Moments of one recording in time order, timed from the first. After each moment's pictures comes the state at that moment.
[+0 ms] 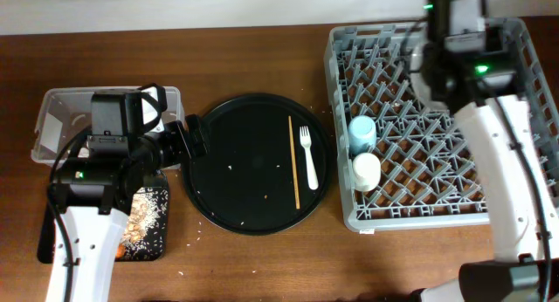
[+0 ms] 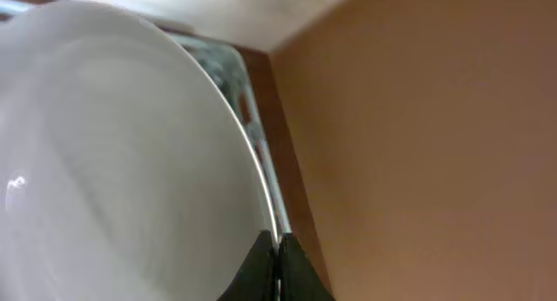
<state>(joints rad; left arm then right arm) -0.07 1.23 1.28 -0.95 0.21 -0.36 0.08 1.65 1.80 -0.93 0.85 -0.25</state>
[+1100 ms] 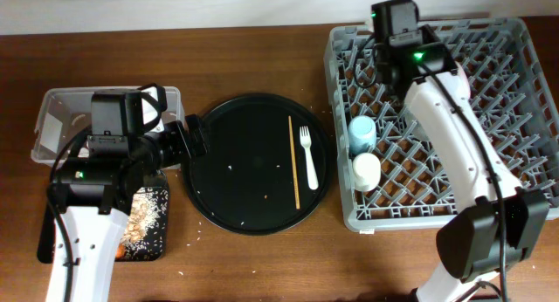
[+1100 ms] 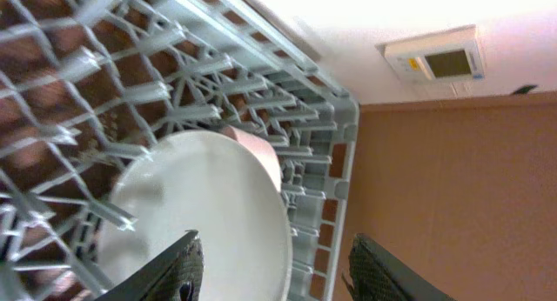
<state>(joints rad) -0.07 1.23 1.28 -0.95 0.21 -0.36 0.22 1.85 1.77 -0.83 0.71 -0.50</state>
